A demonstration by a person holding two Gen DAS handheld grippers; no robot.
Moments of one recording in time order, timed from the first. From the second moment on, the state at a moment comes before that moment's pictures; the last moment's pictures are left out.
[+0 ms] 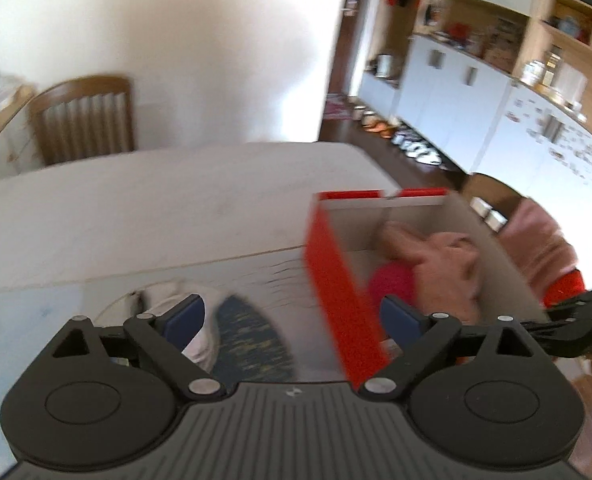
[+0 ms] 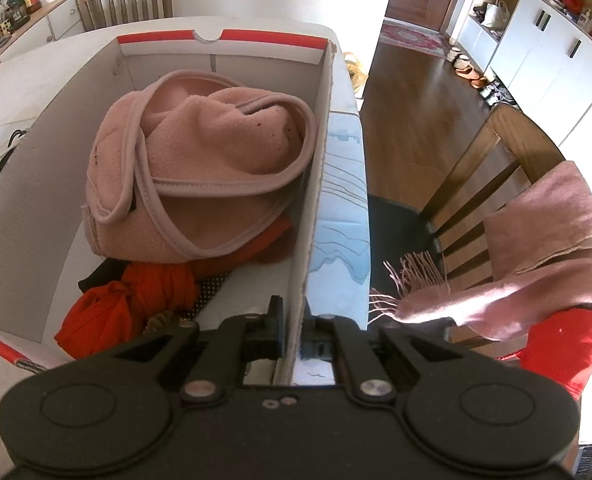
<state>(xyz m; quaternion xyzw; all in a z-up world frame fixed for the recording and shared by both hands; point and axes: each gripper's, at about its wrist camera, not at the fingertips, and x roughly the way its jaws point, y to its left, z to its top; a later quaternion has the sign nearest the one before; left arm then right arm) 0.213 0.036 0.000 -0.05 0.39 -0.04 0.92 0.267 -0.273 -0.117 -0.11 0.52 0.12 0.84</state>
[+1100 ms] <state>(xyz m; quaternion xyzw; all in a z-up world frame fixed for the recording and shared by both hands) 0.255 0.191 -0.119 -0.02 0.50 0.12 0.86 0.268 -0.267 -0.115 -0.11 0.53 0.09 0.84</state>
